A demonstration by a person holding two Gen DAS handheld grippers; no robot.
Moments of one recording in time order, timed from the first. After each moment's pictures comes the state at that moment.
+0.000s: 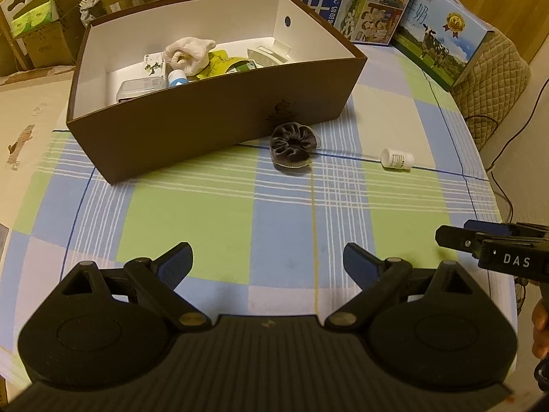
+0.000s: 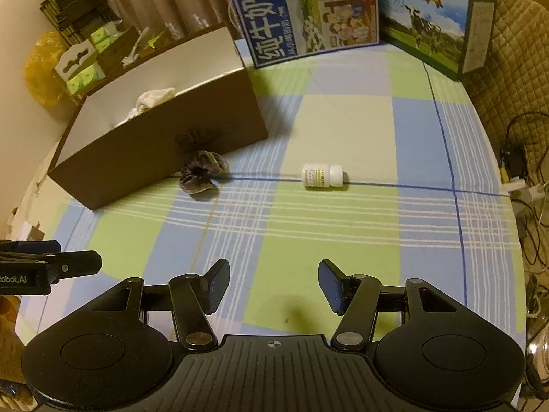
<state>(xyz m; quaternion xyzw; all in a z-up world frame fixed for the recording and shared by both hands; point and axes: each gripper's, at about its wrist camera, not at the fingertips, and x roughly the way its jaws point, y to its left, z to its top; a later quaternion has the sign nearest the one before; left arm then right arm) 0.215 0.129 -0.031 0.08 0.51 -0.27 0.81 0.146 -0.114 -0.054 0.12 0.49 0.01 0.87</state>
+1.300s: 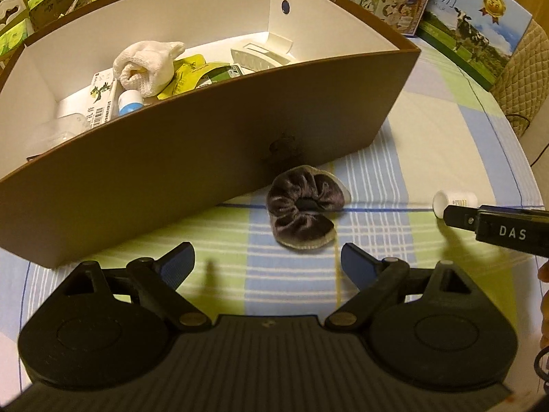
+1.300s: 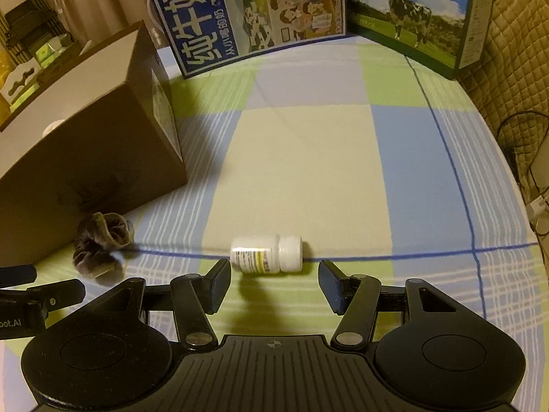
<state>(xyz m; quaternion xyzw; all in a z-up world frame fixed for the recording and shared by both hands) 0.299 0.048 -0.110 0.11 0.50 -0.26 0.82 0.257 -0.159 -0.131 0.12 0.48 -0.06 0.87</state>
